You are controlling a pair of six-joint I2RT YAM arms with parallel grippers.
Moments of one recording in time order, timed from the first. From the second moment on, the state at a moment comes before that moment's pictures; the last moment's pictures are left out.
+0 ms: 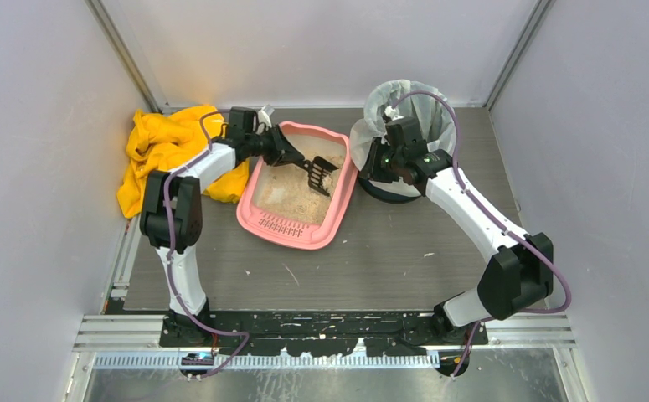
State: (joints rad) left arm -0.25 1.98 1.47 -0.17 0.68 -0.70; right arm 0.41 1.45 1.27 -0.55 -0.09 0.50
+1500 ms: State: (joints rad) left arm 0.04 1.89 1.49 -0.25 0.93 -0.73; right arm 0.41 1.53 1.30 -0.46 -0.12 0.50
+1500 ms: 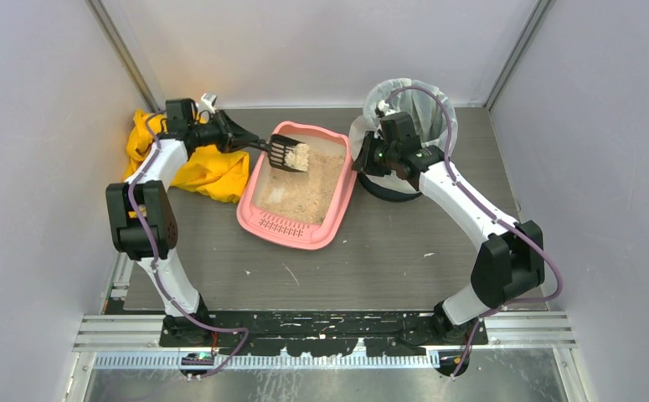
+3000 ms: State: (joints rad) left arm 0.07 1.89 1.10 0.76 1.12 -1.46; right arm 0.42 1.66 1.40 -0.47 -0.15 0.47
